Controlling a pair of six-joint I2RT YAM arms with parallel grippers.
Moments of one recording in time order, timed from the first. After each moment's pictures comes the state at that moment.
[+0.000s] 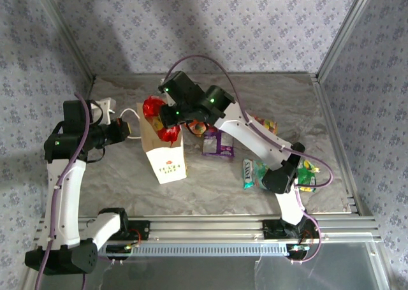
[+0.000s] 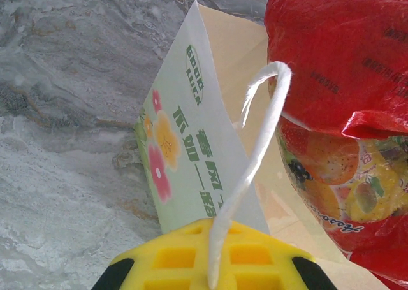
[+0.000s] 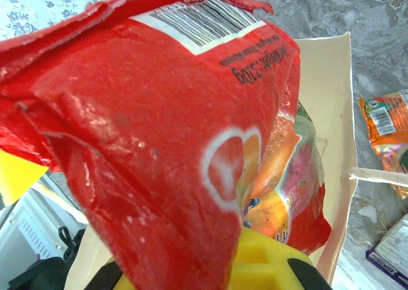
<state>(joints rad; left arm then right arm) 0.01 0.99 1.29 -1.11 0.38 -0.23 0.97 2.00 2.35 -1.11 -0.04 0.47</state>
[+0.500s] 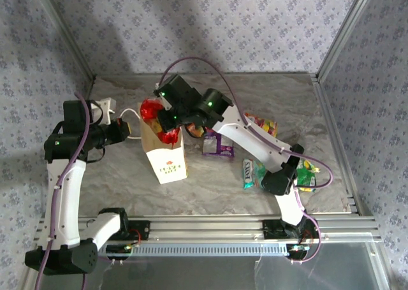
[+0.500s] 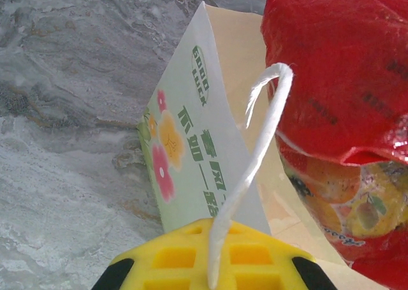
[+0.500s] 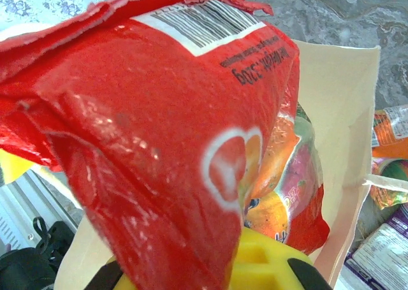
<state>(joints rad) 0.01 0.99 1.29 -1.11 0.38 -0.22 1.01 2.00 2.36 -1.12 0.02 0.38</state>
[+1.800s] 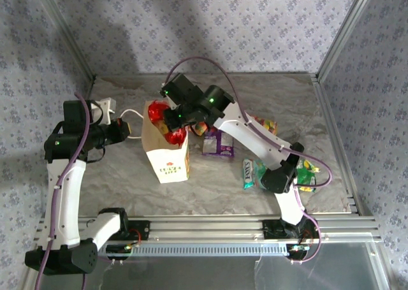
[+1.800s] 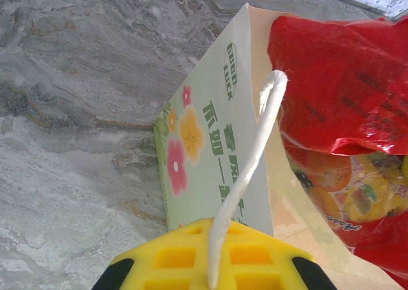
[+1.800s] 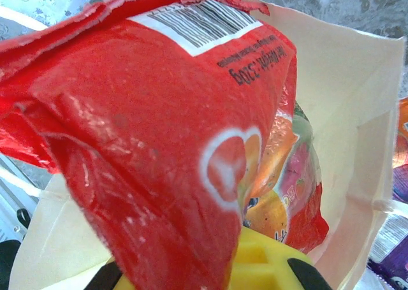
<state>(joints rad) 0.01 0.99 1.29 -1.10 0.38 -0.23 0.97 2.02 2.37 -1.21 0.00 0.41</state>
